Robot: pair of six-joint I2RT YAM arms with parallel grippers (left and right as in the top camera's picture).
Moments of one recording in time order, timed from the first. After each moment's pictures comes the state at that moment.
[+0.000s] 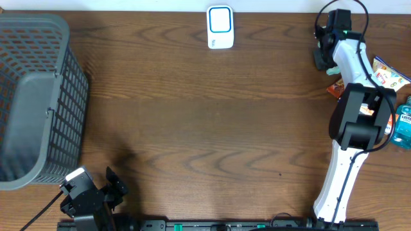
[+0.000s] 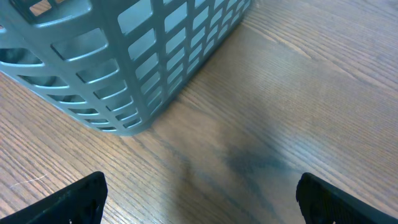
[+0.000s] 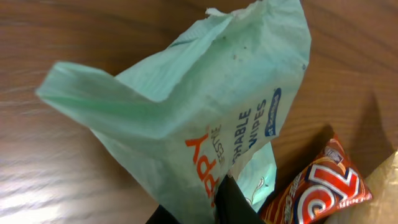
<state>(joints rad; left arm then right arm) 0.07 0.00 0.45 -1.11 -0.35 -0.33 -0.14 2.41 1.99 -0.73 0.30 -0.34</state>
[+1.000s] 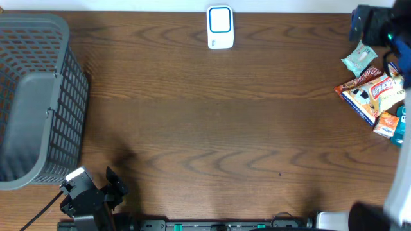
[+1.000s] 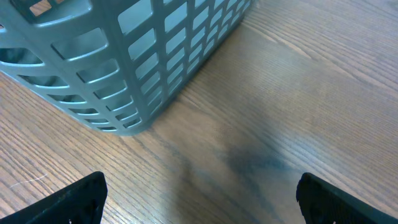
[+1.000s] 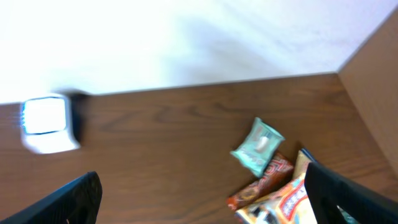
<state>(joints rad) 0.07 0.00 0.45 -1.11 -0.35 -0.33 -0.18 1.55 1.95 -0.98 -0.08 -0.03</state>
